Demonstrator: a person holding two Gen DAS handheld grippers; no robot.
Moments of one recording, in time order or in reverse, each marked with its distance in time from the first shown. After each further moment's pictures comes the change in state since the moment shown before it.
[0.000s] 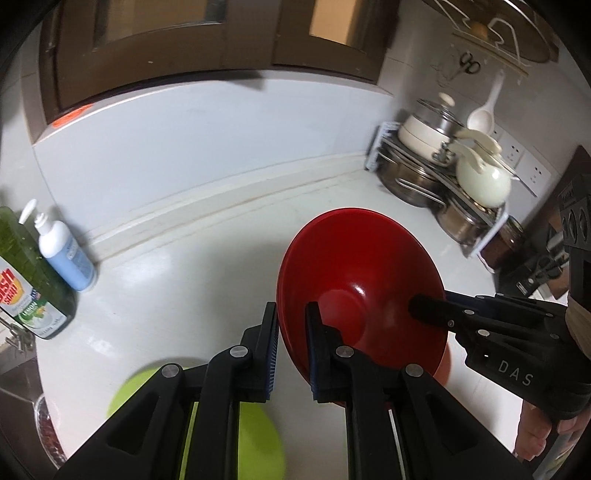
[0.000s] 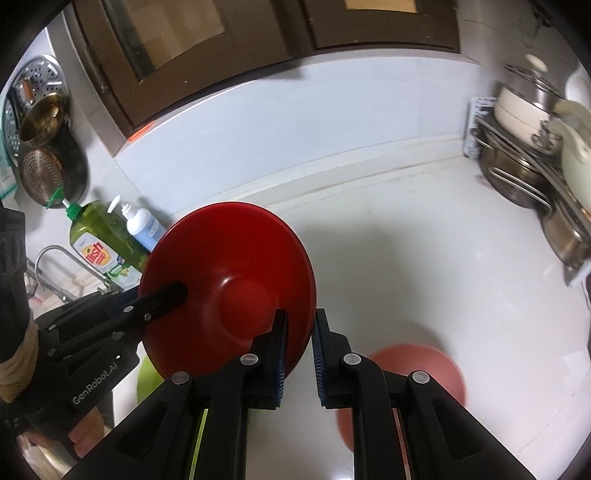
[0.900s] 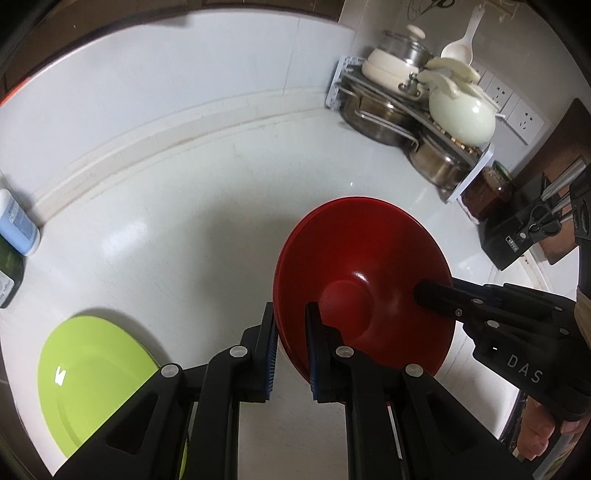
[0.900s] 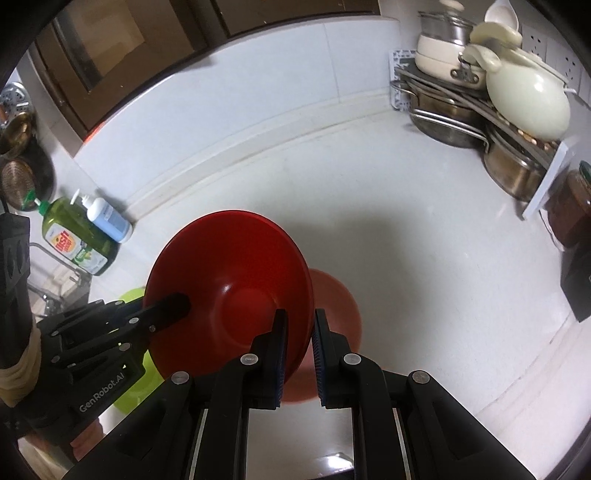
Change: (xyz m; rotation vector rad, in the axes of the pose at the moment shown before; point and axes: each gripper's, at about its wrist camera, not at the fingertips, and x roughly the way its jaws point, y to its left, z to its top) left arm 0.061 -0.082 -0.042 0.028 0.178 -0.040; right arm -0.023 -0.090 -0.060 0.098 0.063 -0.074
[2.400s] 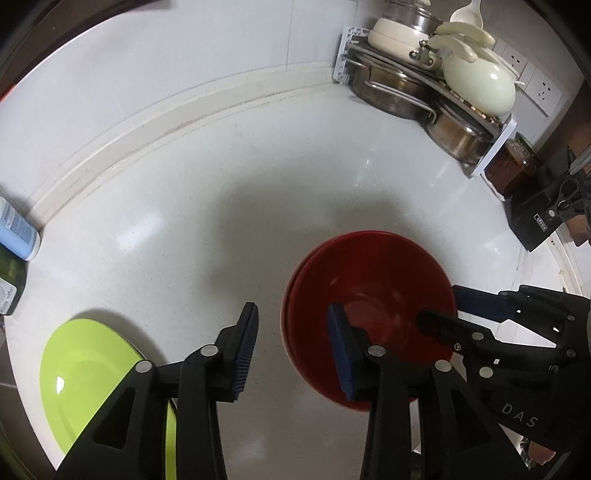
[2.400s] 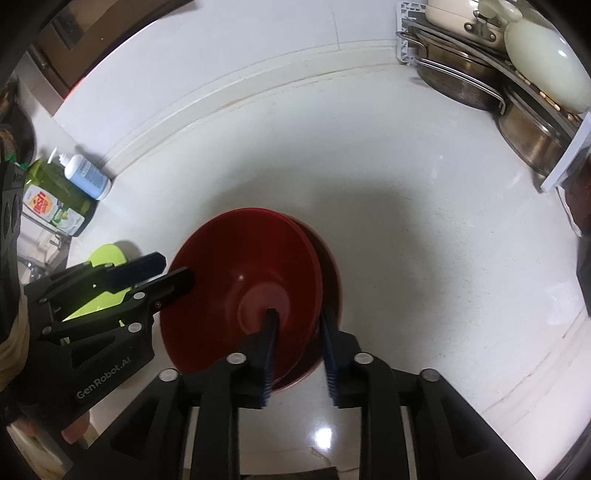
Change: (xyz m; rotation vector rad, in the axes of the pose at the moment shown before) left arm 0.031 -0.012 -0.002 0.040 0.053 0.093; right arm 0.049 -0.021 -0.021 -0.048 0.146 -0.002
